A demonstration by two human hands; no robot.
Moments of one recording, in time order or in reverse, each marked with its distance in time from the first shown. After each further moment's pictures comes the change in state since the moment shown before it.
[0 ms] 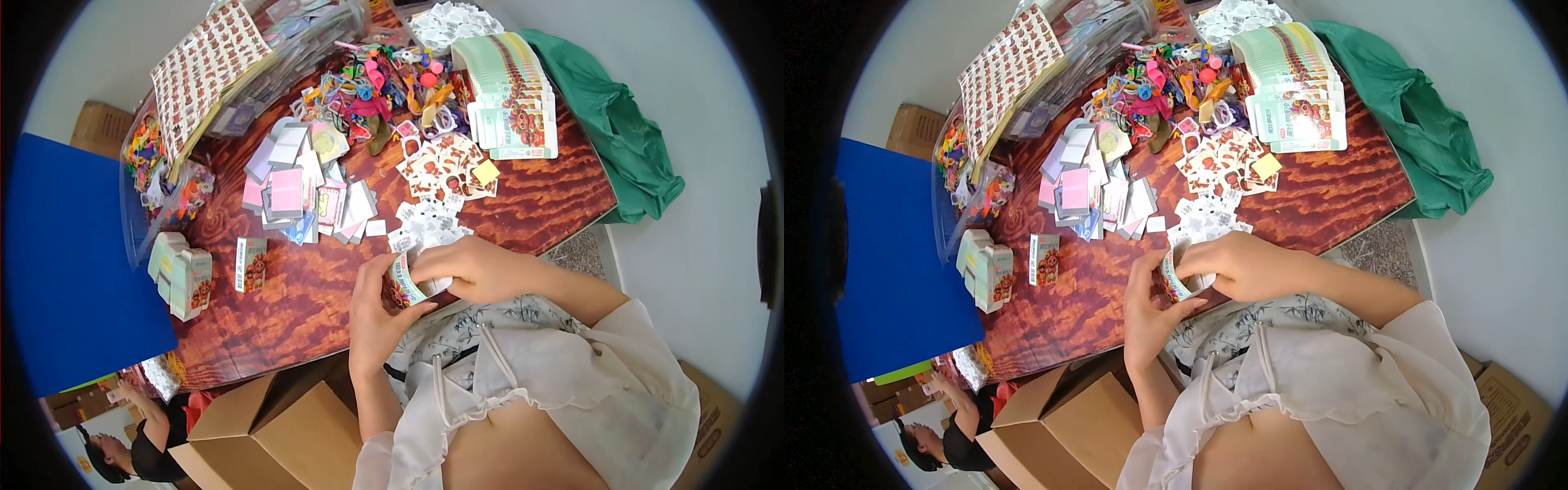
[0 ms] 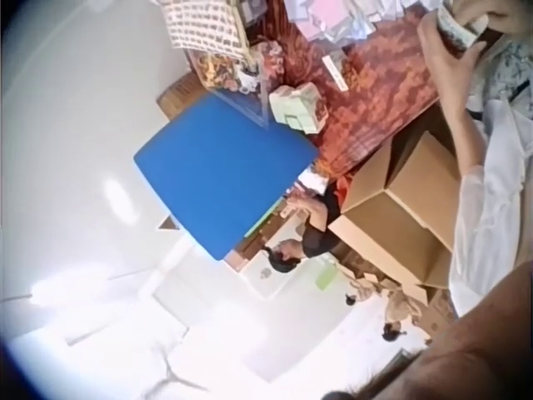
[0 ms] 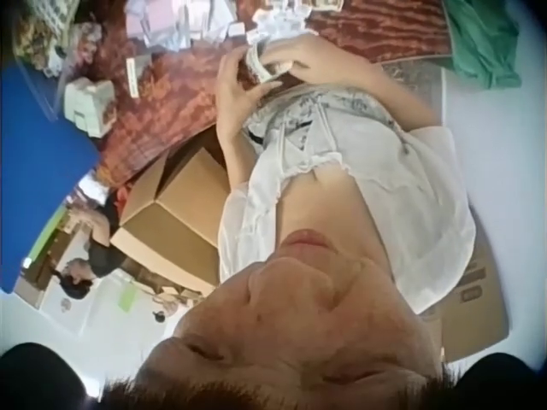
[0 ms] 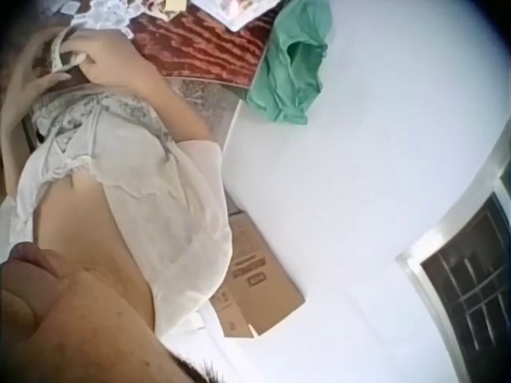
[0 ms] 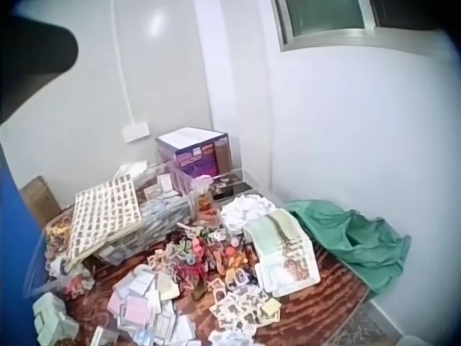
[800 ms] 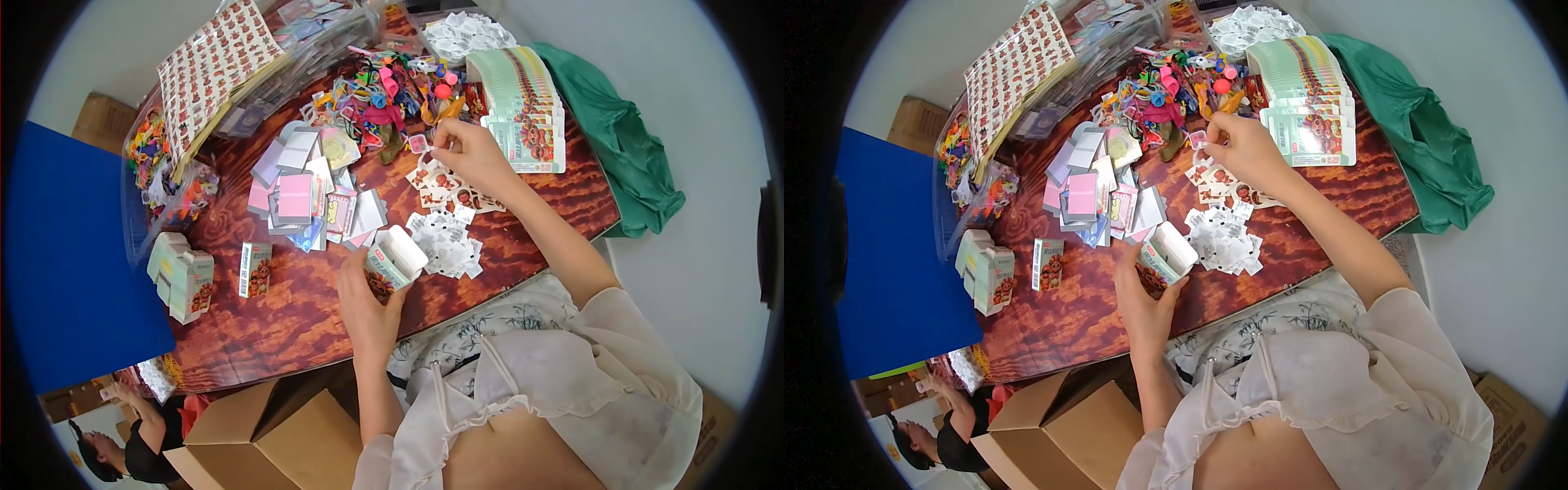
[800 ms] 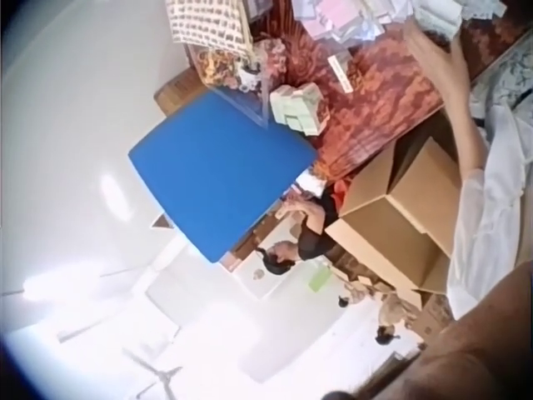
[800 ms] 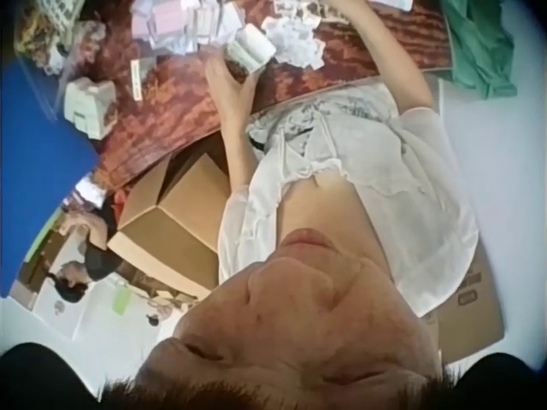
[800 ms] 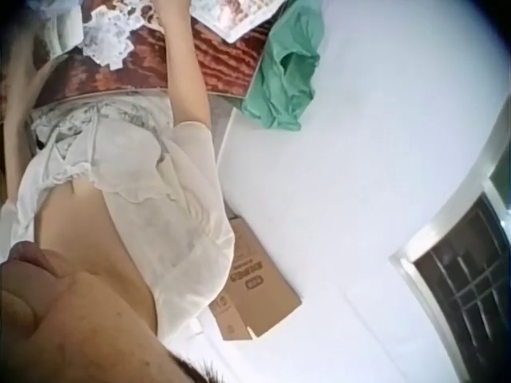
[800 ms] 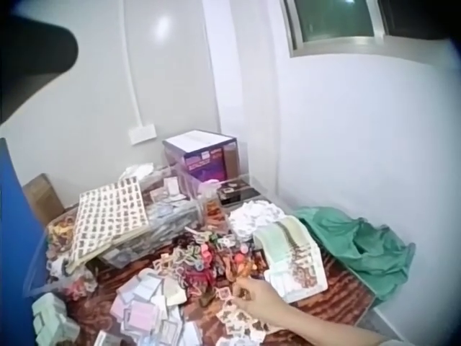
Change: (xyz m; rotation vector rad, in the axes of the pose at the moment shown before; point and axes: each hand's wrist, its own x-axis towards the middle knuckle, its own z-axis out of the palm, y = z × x) left_hand 0.012 -0.029 -0.002 0.400 0.332 0.106; right_hand 0.073 0.071 -0.072 0.070 0.645 0.388
